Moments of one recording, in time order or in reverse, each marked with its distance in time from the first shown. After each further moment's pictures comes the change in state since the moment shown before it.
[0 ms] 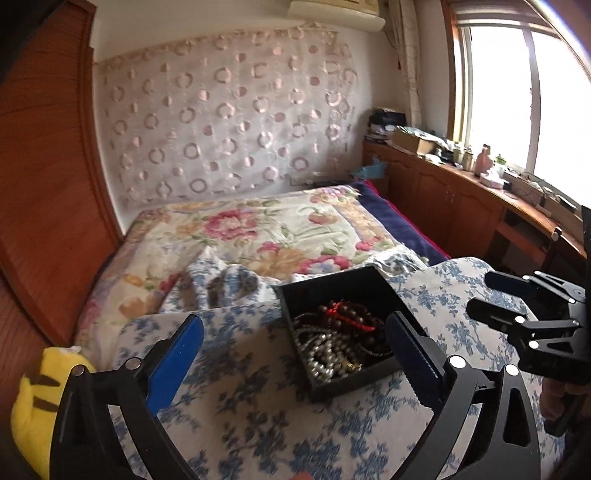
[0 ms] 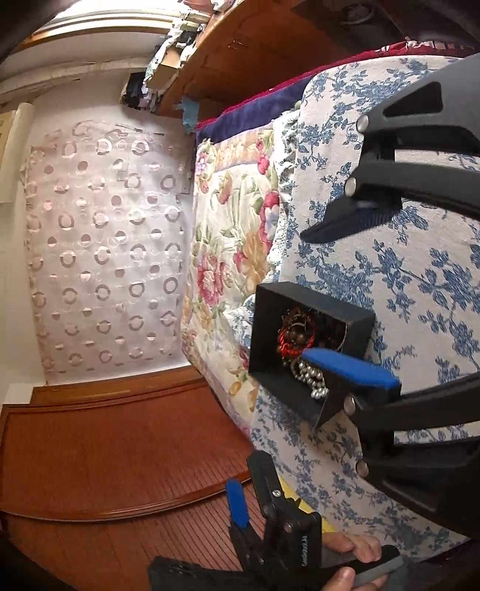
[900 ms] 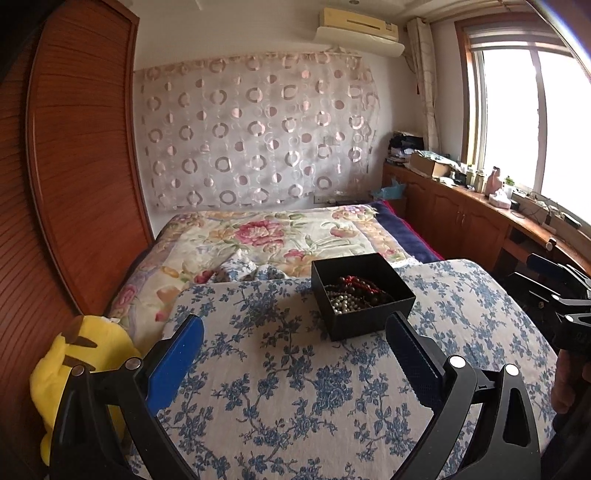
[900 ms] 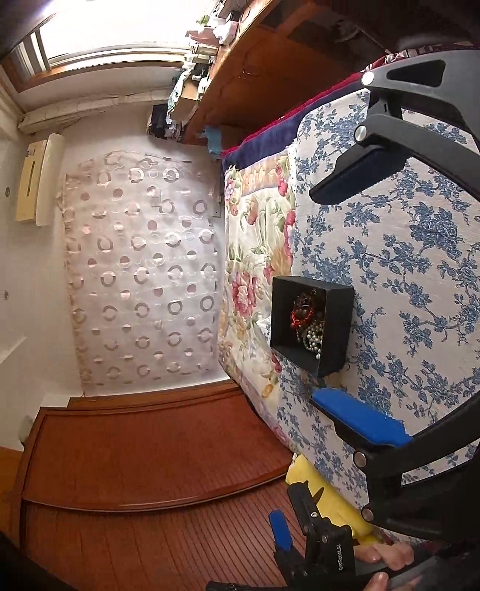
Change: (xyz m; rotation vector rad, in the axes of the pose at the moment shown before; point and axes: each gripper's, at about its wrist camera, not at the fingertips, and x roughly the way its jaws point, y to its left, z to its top) left arm -0.106 0.013 -0.052 -0.057 -0.076 0.073; right arm -0.106 0.046 -0.028 0.035 -0.152 -0.087
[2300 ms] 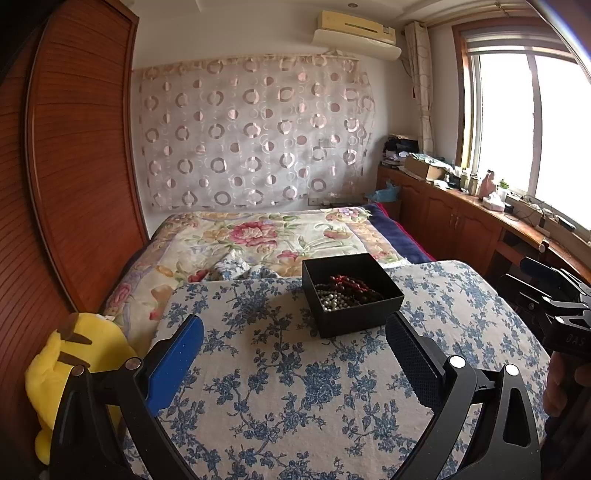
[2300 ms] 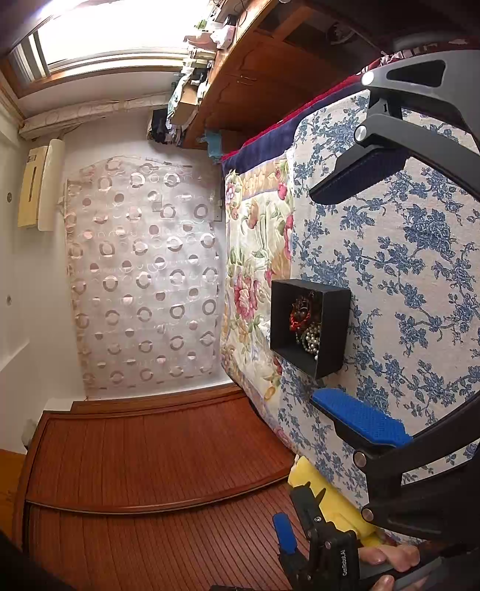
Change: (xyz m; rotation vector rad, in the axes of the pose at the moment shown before) left arm -0.009 -0.010 0.003 -0.004 -0.004 -0.020; right arm -0.007 -0.002 -0.004 0.007 -0.008 -0.014
